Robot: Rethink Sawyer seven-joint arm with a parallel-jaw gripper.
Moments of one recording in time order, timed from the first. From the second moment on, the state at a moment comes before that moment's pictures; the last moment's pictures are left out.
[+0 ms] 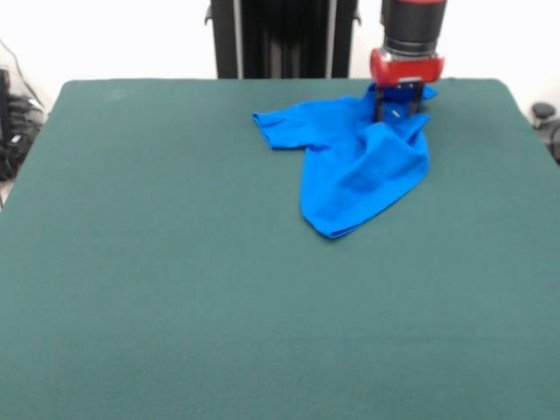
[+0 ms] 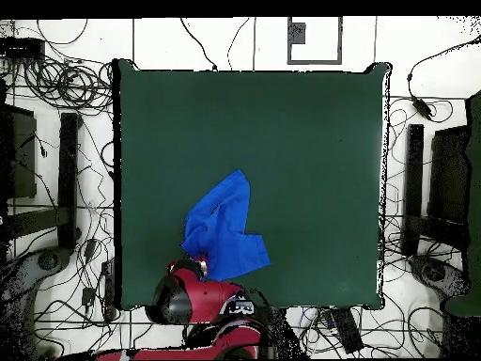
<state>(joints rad) 0.07 -0.45 -0.01 2.17 0.03 -0.25 1.57</state>
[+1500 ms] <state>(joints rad) 0.10 -0.45 -0.03 2.17 0.04 -0.29 1.57</state>
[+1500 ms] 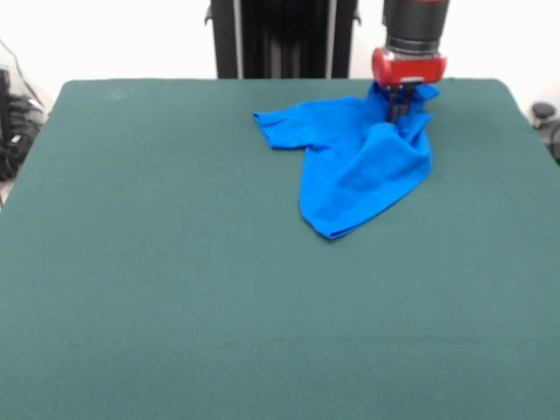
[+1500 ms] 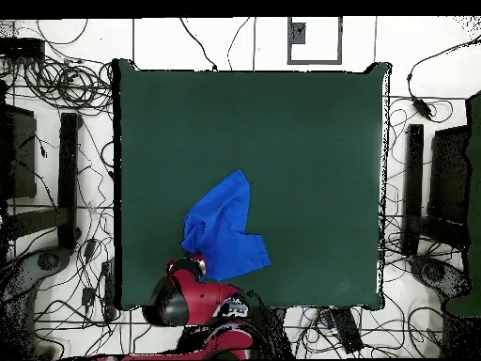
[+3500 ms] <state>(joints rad) 0.07 -0.71 -0.04 2.17 0.11 -0.15 1.57</state>
